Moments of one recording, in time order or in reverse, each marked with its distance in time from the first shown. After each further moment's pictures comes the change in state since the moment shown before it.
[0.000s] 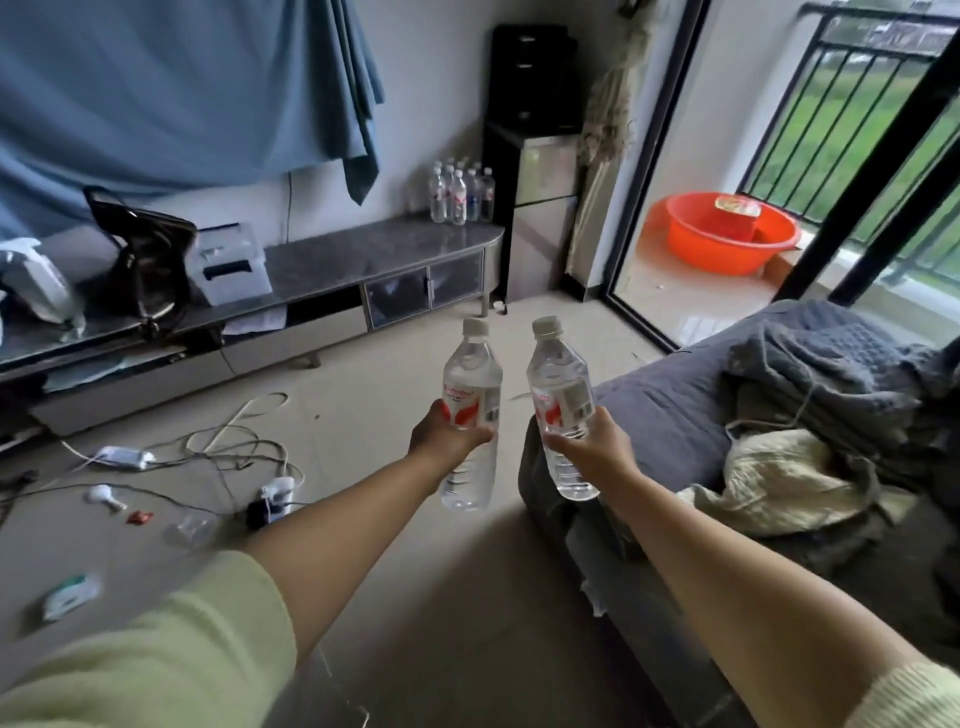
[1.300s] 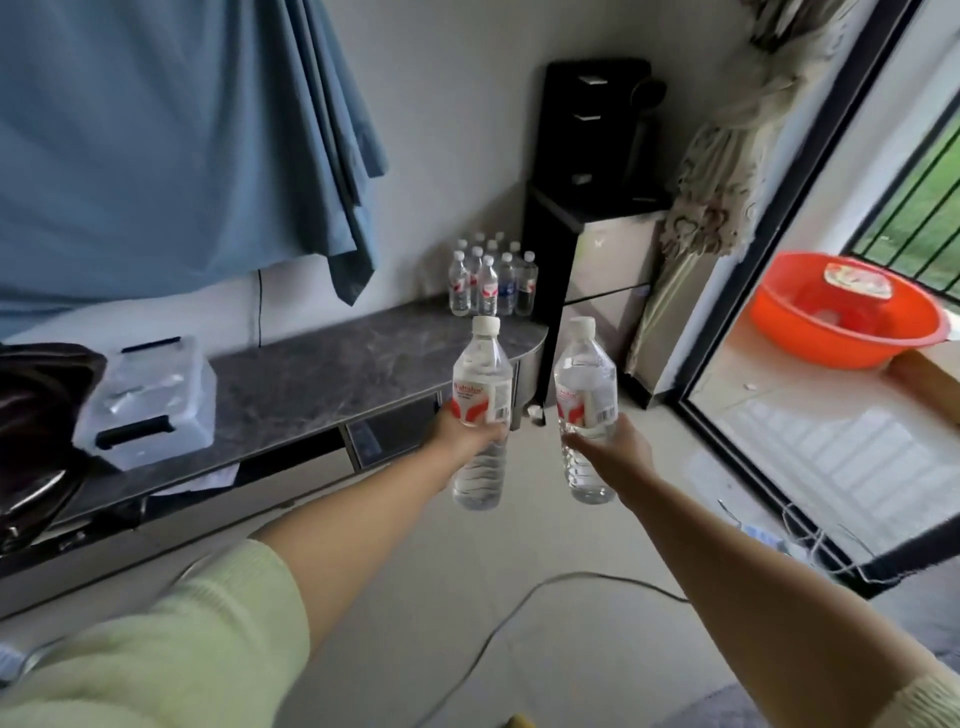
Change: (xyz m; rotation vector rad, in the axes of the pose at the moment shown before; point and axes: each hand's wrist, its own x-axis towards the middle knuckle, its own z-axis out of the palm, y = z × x) left_hand 0.611 0.223 -0.043 -0.105 0.040 -0.058; right_hand 0.646 -0.164 0.082 0.114 -0.024 0.048
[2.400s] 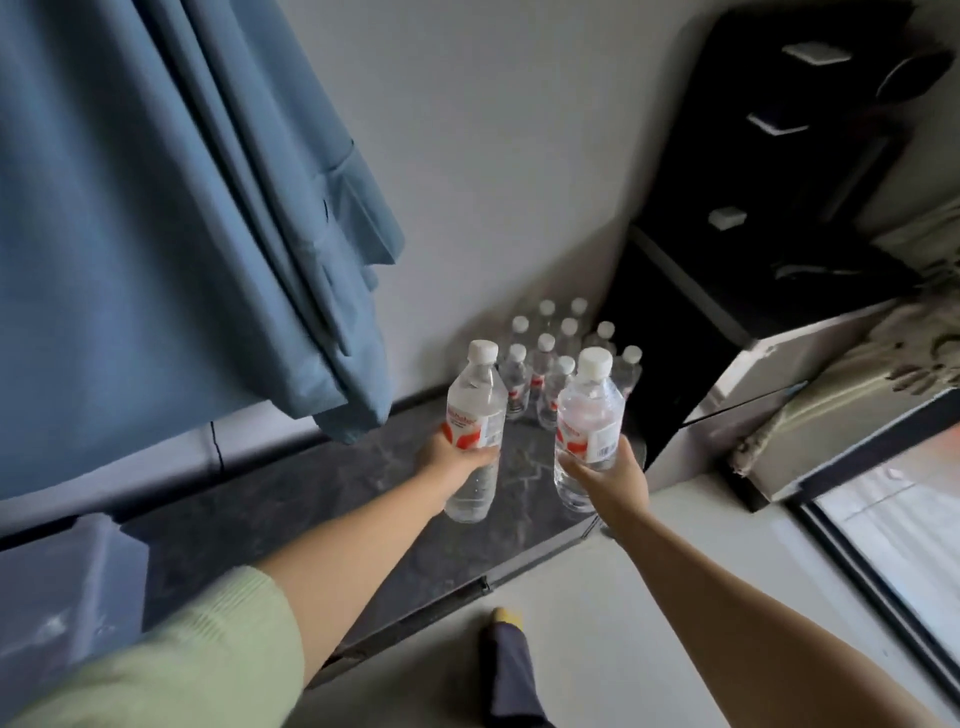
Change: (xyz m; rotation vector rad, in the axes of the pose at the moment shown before) left_hand 0.557 0.093 -0.110 0.034 0.013 -0.175; right_hand 0.472 -0.186 0.225 0.156 -0.084 0.108
